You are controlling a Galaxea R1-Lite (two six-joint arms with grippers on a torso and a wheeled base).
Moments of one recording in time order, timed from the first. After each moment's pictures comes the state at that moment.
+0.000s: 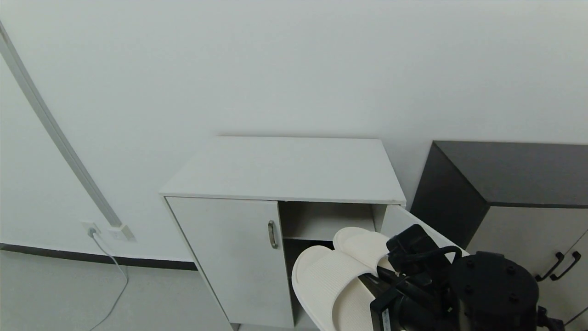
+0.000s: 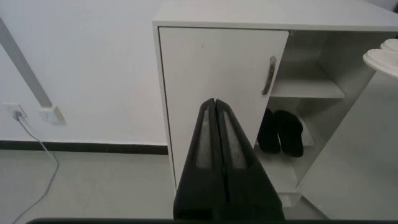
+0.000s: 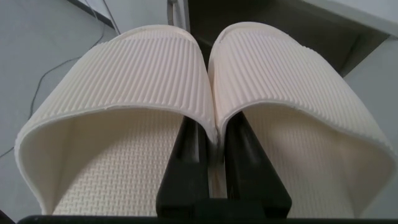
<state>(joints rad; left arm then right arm) 0.00 0.00 0.00 0.00 0.00 -0.01 1.02 1.69 -0.47 -0.92 -0.41 0.14</state>
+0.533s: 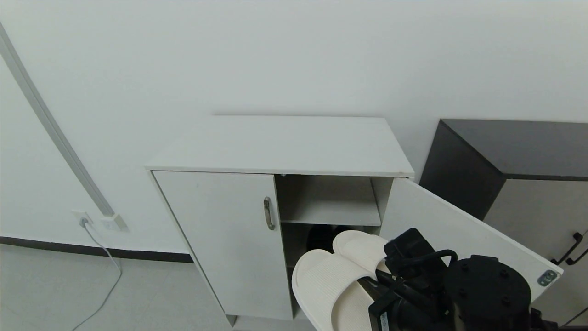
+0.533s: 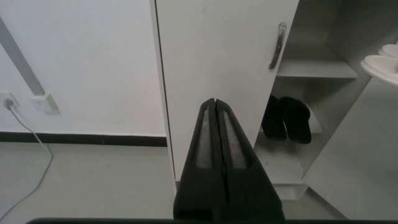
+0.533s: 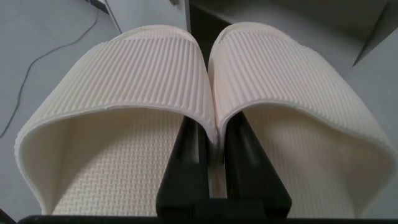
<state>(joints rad) 0.00 0.00 0.00 0.00 0.00 -0.01 1.02 1.70 -0.46 -0.92 -0.41 0.15</state>
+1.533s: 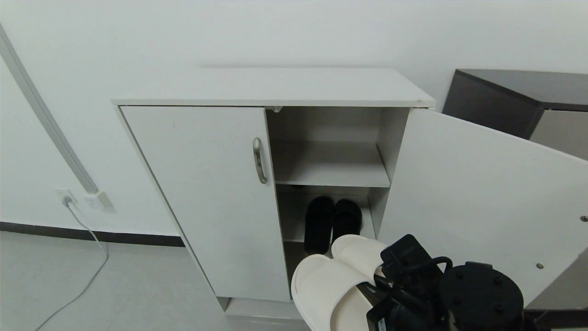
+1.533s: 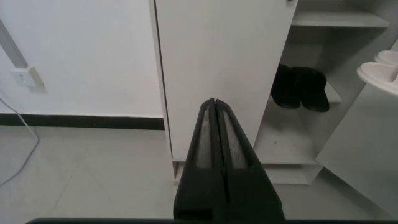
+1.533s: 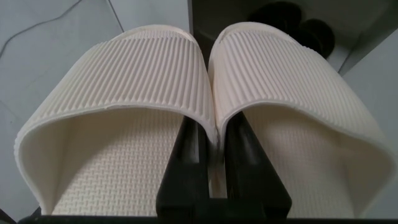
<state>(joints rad) 0.00 0.00 0.00 0.00 0.00 -0.01 1.03 1.73 -0.44 -0.96 -0.41 0.14</state>
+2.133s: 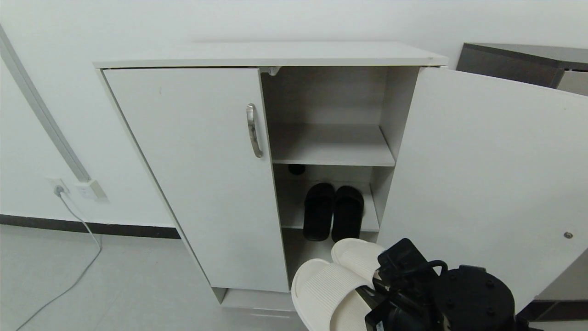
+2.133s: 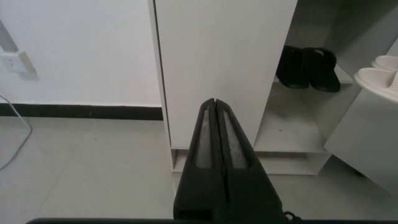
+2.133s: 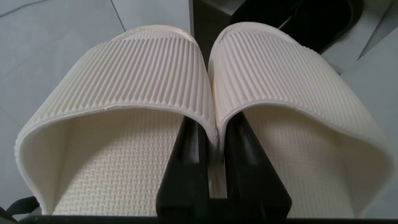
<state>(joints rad) 0.00 0.00 0.00 0.00 0.00 -0.01 1.03 1.75 -0.43 -0.96 -0.41 0.15</state>
